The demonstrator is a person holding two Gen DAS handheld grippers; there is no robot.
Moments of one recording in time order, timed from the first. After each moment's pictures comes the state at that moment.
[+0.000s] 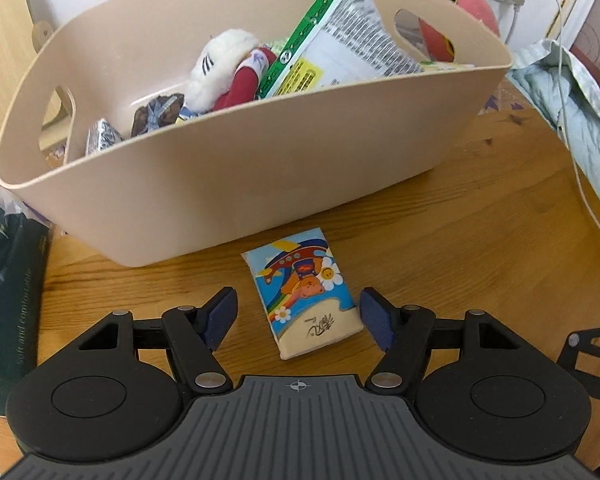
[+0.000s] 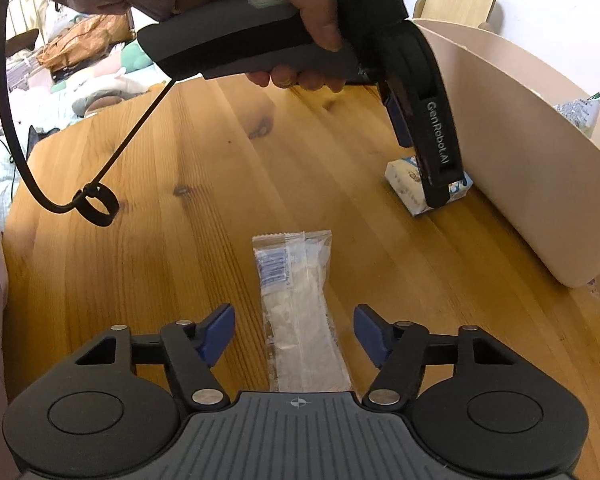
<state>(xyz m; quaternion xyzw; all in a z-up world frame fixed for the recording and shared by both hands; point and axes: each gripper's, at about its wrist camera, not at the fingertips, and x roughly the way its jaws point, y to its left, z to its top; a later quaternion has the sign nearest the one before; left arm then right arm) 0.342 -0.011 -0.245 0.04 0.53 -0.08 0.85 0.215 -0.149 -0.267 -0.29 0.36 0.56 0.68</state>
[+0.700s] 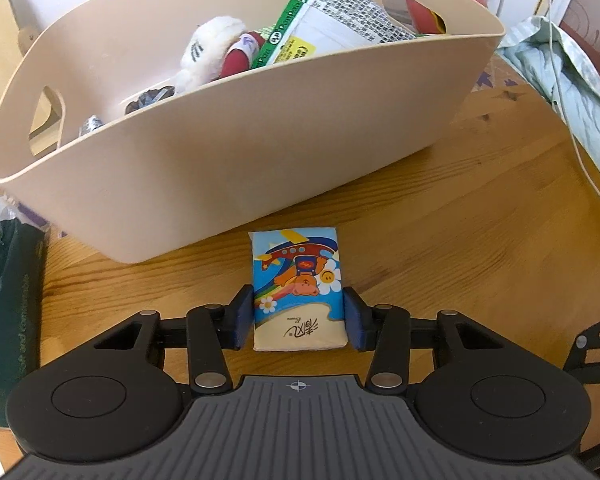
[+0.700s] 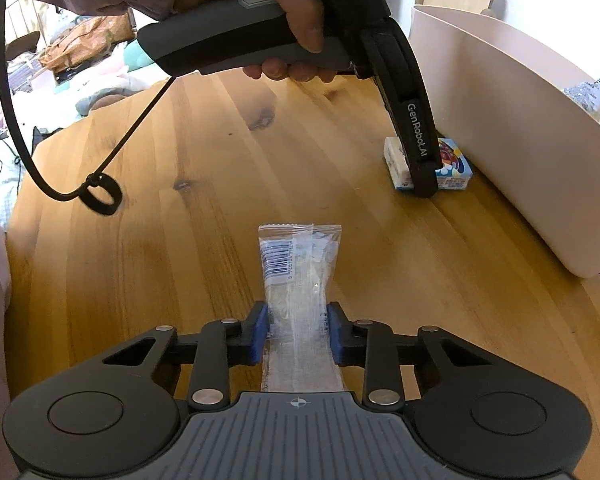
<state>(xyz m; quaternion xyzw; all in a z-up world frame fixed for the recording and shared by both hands) 0.328 0.000 -0.252 0.07 0.53 -0.09 0.84 0.223 -0.144 -0.273 -0.29 0.38 0.57 0.67</state>
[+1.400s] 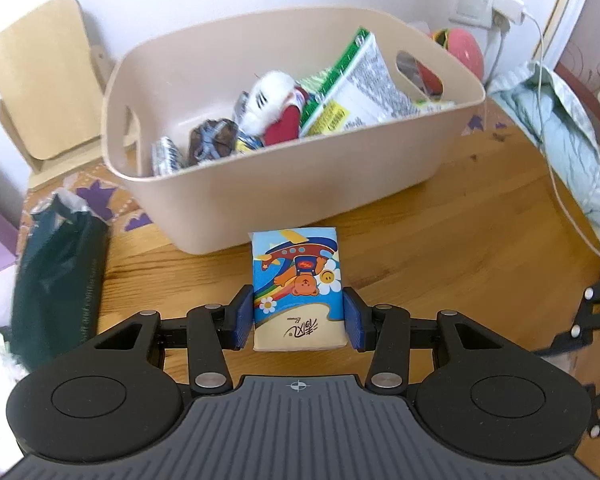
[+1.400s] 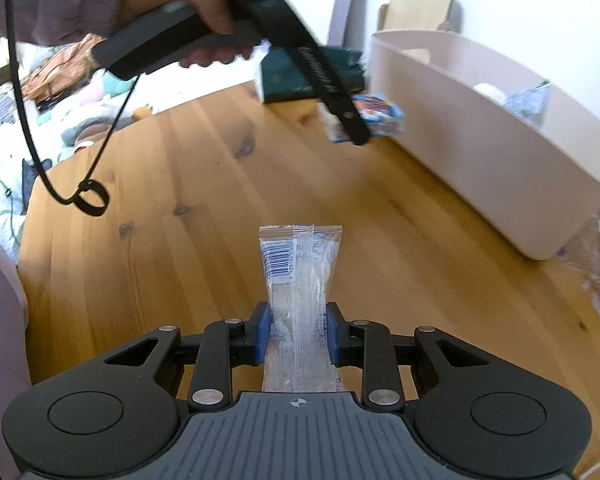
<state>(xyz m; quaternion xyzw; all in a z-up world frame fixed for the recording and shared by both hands) 0.292 0.026 -0.197 0.04 0.49 -0.08 0.87 0.222 -0.170 -0.236 -0.25 0.38 0.54 0.71</state>
